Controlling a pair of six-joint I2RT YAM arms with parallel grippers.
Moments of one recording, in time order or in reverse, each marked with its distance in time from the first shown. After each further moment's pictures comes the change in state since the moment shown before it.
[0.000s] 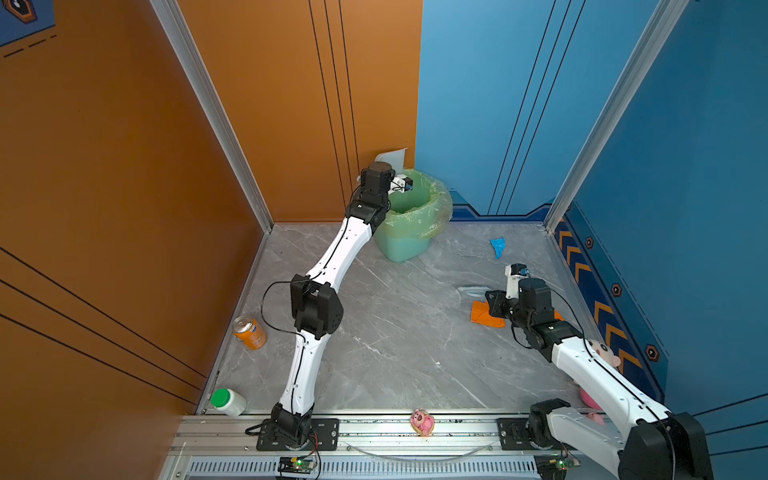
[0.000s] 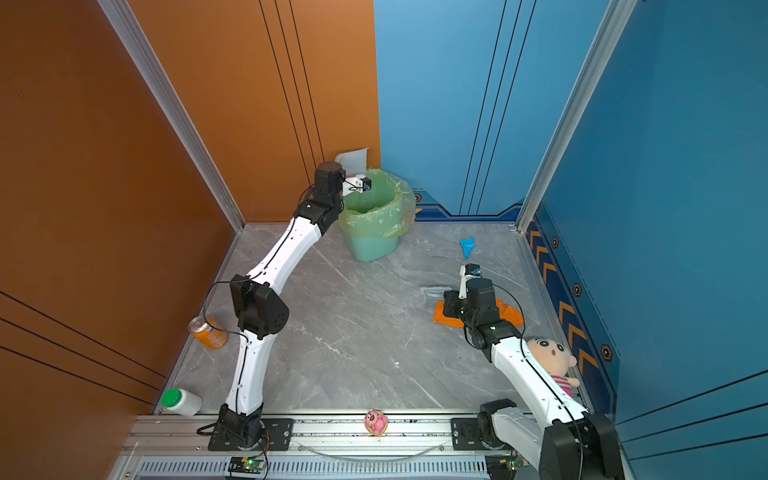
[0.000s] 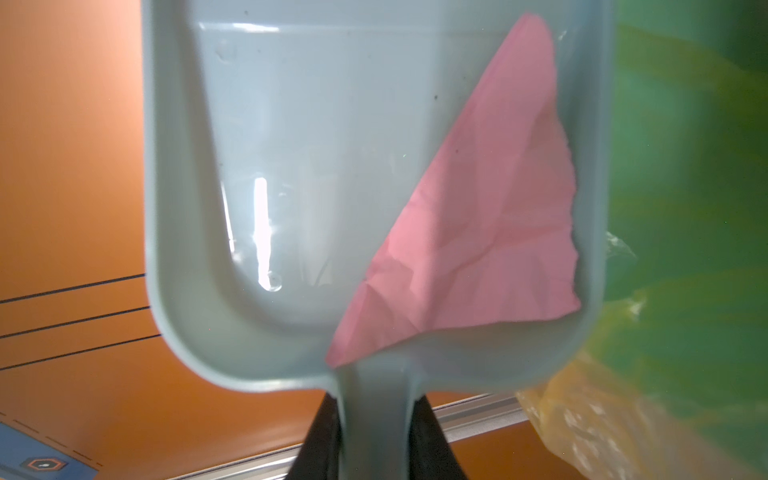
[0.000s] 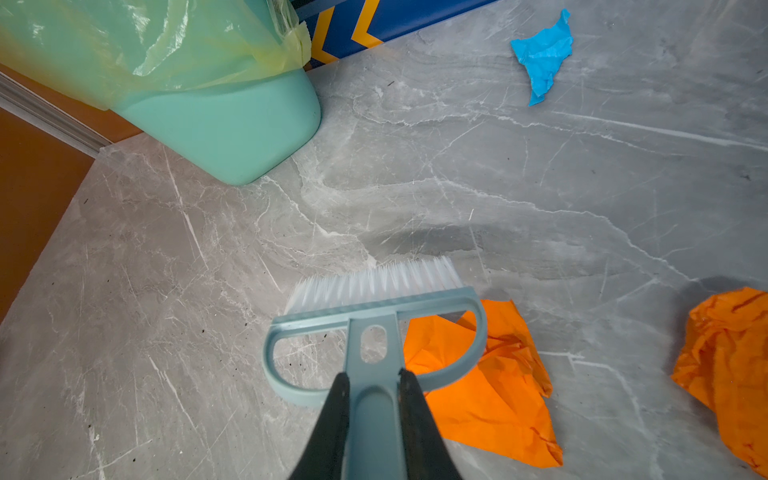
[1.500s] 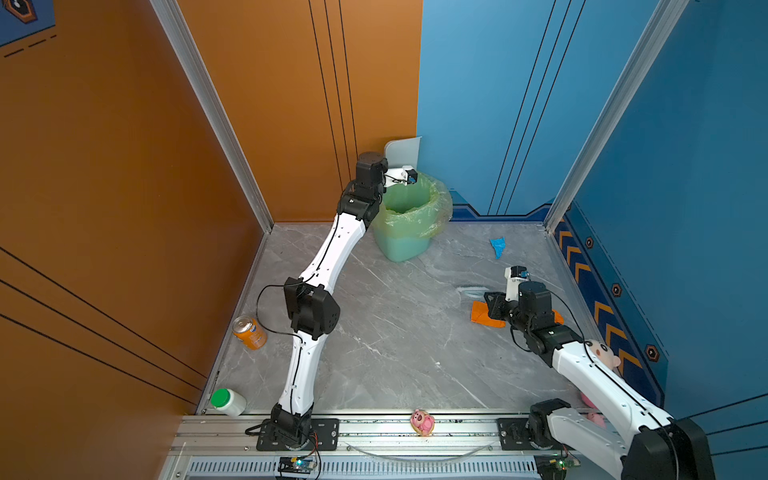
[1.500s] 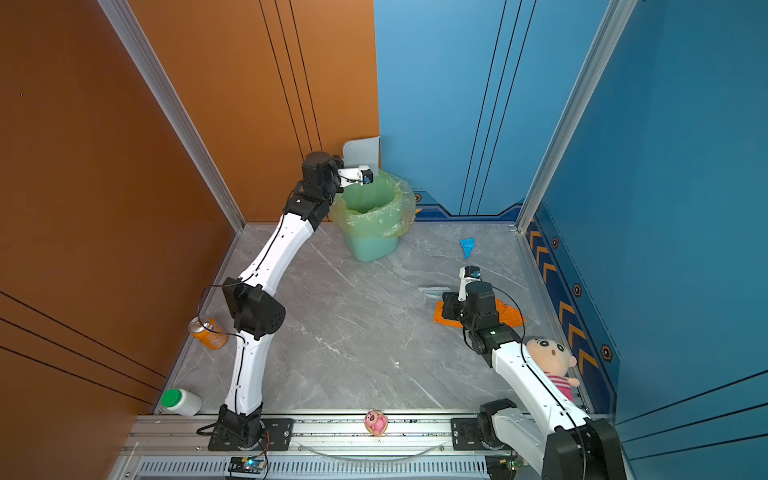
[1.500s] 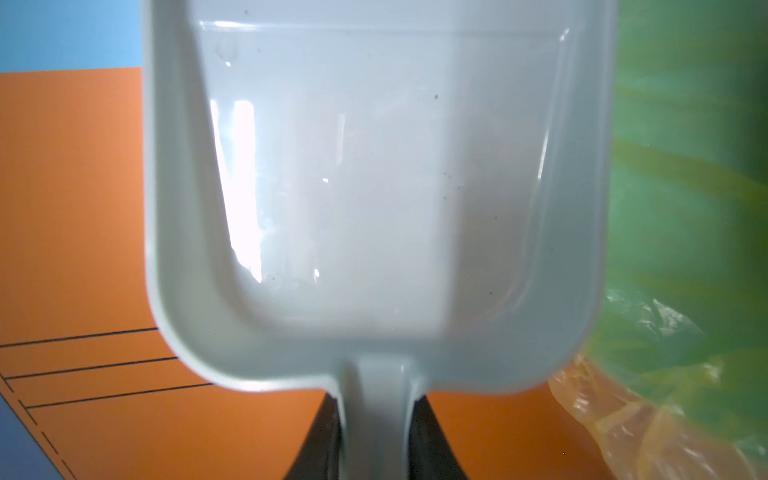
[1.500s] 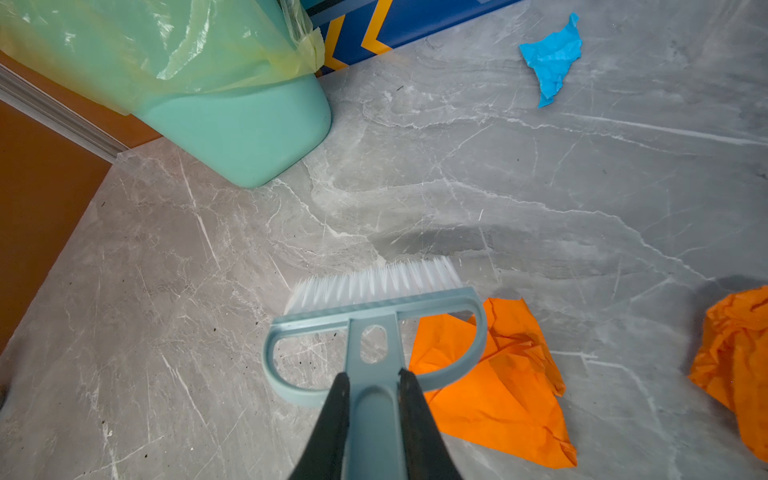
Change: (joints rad) left arm 0.024 -0.038 0.072 -0.035 0.268 -0.087; right arm 0.023 -0.047 -0.034 0.029 0.006 0.019
